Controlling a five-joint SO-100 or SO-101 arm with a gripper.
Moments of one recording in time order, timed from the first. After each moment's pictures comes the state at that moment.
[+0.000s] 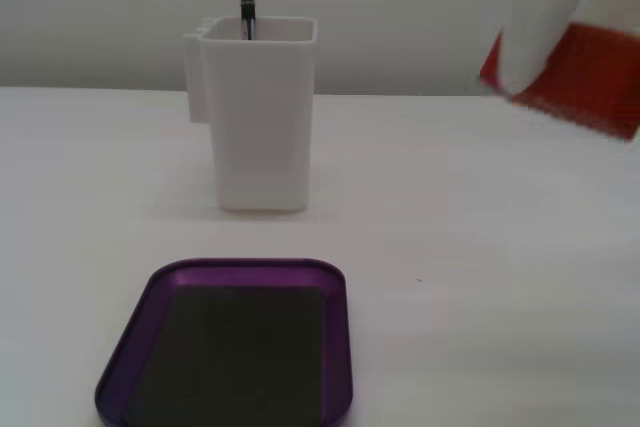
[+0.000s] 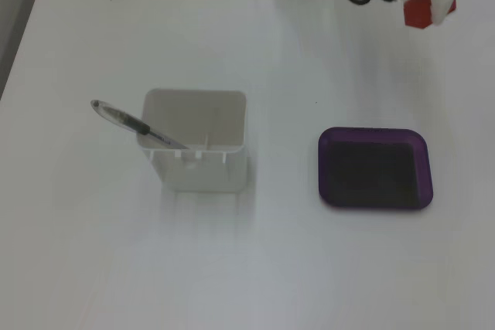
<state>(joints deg) -27.9 108.8 90.4 68.8 -10.4</state>
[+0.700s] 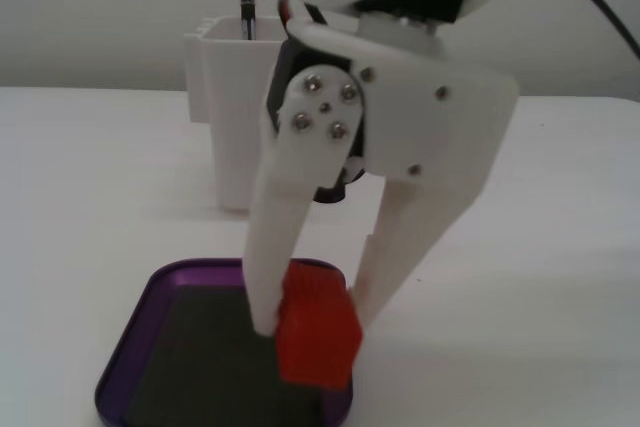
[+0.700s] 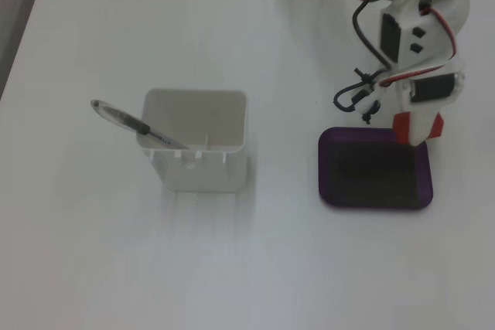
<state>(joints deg) -19.9 64.8 62.7 63.5 9.0</state>
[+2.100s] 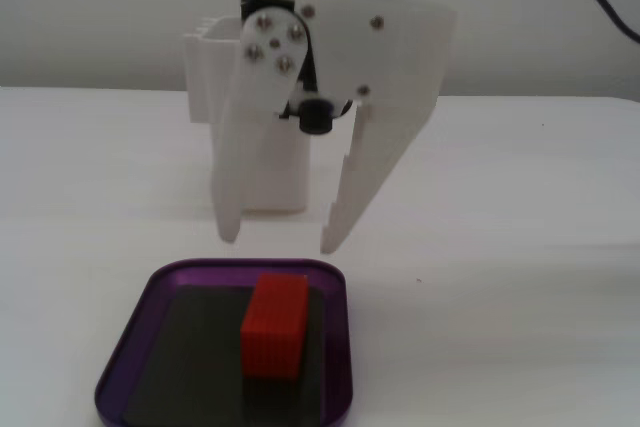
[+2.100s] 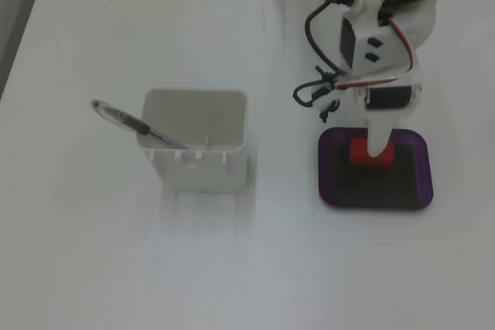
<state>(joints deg) -14.4 61.2 46.5 81.7 6.6</state>
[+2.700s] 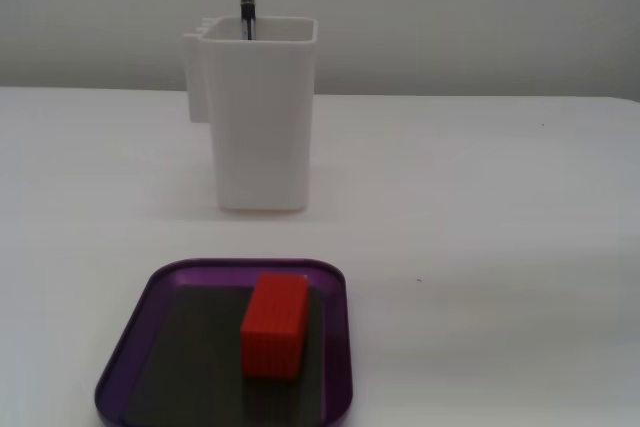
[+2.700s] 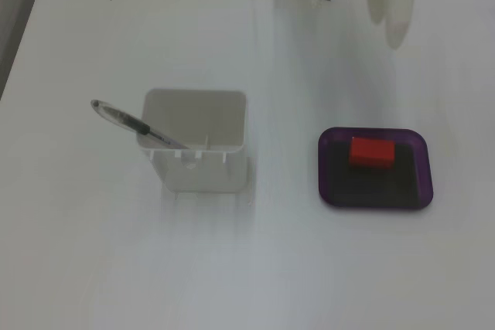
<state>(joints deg) -14.1 91.7 50.0 97.8 -4.6</state>
